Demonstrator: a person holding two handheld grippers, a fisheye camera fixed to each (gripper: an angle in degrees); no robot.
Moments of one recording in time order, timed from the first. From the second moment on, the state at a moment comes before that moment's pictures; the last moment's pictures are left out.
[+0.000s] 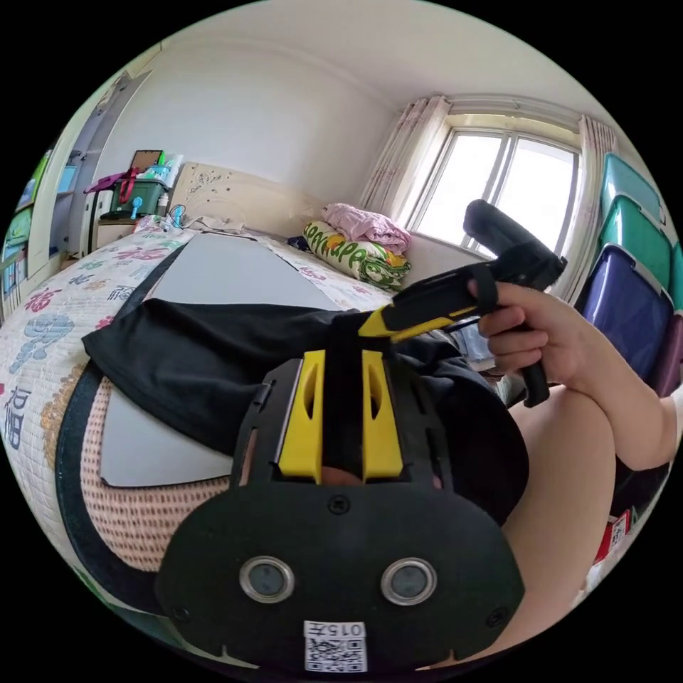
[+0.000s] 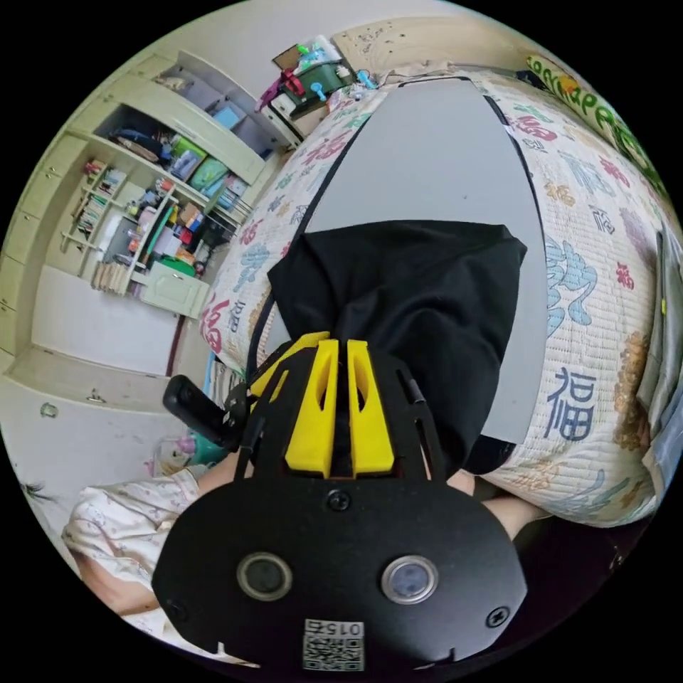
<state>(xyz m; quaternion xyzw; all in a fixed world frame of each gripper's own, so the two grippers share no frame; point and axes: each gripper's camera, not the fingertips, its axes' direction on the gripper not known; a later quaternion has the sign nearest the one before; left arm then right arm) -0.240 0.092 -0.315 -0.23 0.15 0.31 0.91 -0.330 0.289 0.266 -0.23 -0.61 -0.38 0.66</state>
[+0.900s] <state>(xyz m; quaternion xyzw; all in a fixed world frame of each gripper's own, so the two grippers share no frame) -0.136 -0.126 -0.407 -0.19 0.32 0.07 0.93 -0.024 0.277 0.379 -0.10 -0.74 0.00 0.67</state>
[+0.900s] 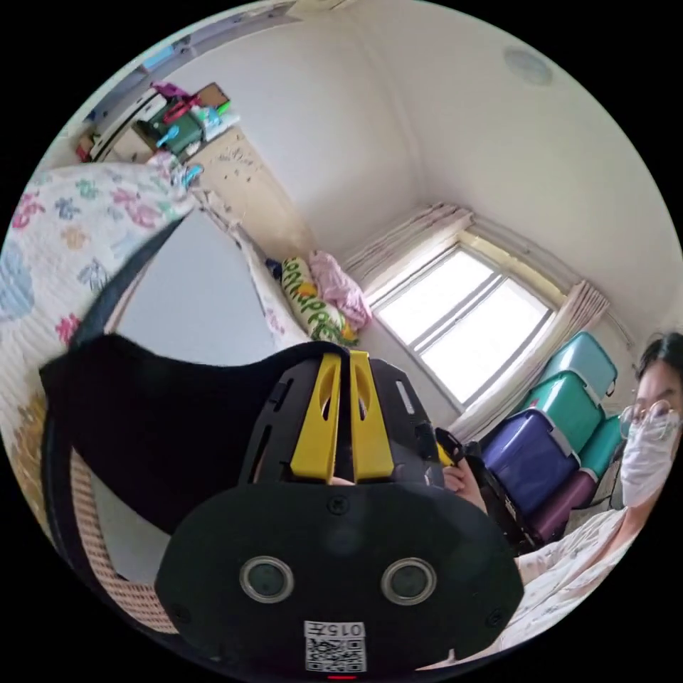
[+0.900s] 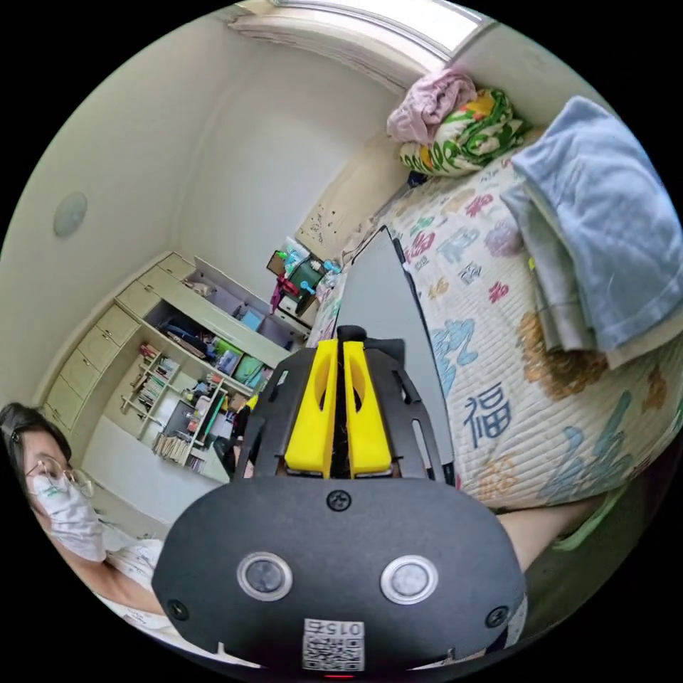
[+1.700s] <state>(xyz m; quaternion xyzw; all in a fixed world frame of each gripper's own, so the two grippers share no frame) -0.059 -0.247 -0.621 0.02 0.29 0.13 0.95 0.076 0.300 0.233 0.16 -0.70 -0.09 0.68</state>
